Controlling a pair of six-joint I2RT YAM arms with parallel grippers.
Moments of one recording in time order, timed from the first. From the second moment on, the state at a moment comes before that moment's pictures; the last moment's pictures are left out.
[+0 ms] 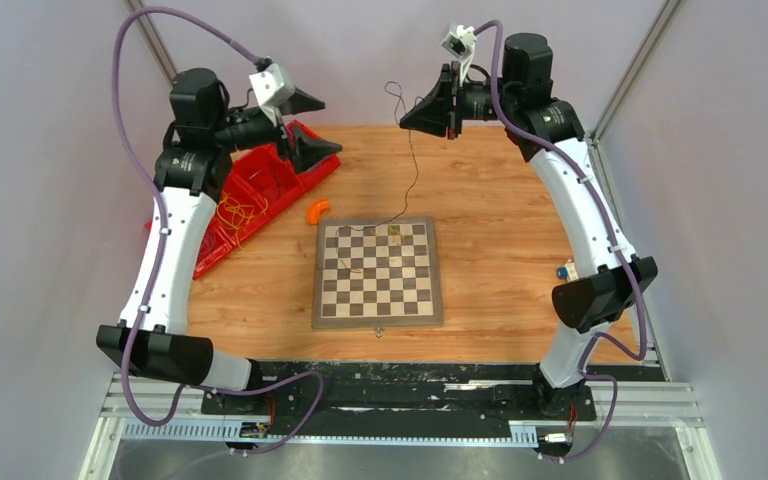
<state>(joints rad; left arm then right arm) -0.11 1.41 1.71 -0.43 1.00 0.31 0.34 1.78 2.13 -0.56 -1.05 -0.04</state>
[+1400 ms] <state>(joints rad) -0.39 1.40 1.52 -0.15 0.89 -0.01 0.28 1.77 1.75 -0.31 -1.09 0.22</state>
